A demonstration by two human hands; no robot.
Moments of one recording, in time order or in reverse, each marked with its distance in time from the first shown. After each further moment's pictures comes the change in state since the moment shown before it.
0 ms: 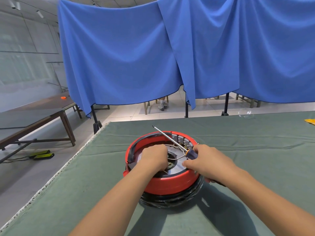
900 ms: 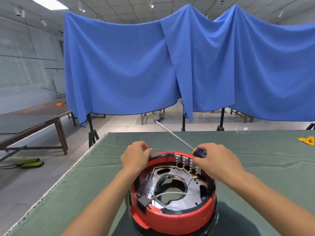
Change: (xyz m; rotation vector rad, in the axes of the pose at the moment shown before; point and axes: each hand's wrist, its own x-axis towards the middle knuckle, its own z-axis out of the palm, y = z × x) left_hand 0.009 -0.061 -0.013 -0.653 0.424 -0.304; right_hand 0.007 -0.008 -0.030 -0.113 0.309 -0.095
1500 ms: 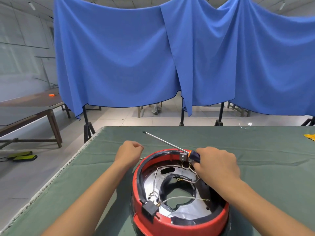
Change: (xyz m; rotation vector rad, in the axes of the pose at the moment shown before) left_hand 0.033 -0.038 0.006 -0.163 -0.214 -0.127; right_hand 0.017 -0.009 0.051 -0.413 0.121 -0.071
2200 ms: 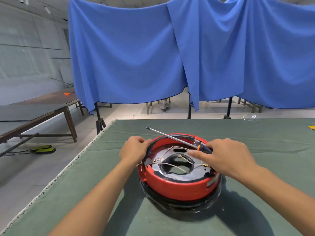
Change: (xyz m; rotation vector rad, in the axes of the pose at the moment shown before) left_hand -0.071 0.019 -0.015 -0.014 0.040 -0.084; right_hand -0.035 0.032 -0.032 0.209 -0.042 -0.109
